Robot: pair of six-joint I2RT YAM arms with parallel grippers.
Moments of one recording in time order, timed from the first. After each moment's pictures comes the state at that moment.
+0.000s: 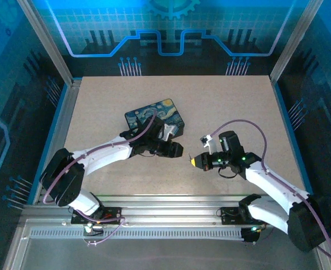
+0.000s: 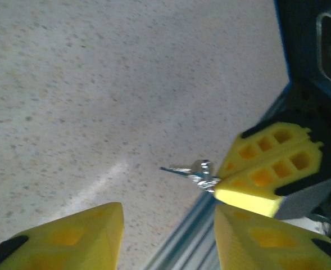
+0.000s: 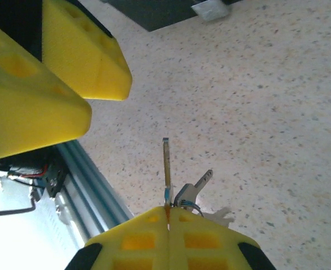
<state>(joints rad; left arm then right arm) -0.69 1.53 0.99 -0.28 0.56 -0.61 0.42 1.05 0.54 -0.32 -0.66 0.34</state>
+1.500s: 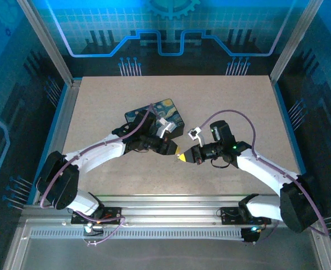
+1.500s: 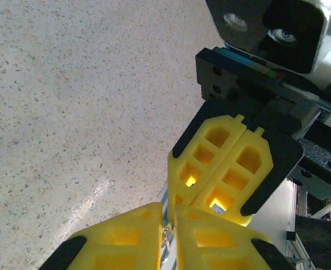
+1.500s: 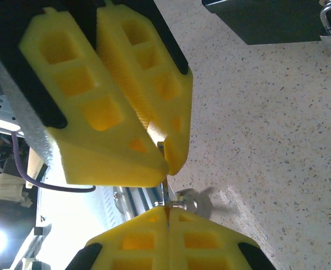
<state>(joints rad) -0.61 1.48 0.99 -0.27 0.79 -0.42 0.47 1.23 0.68 -0.23 -0.89 0.30</state>
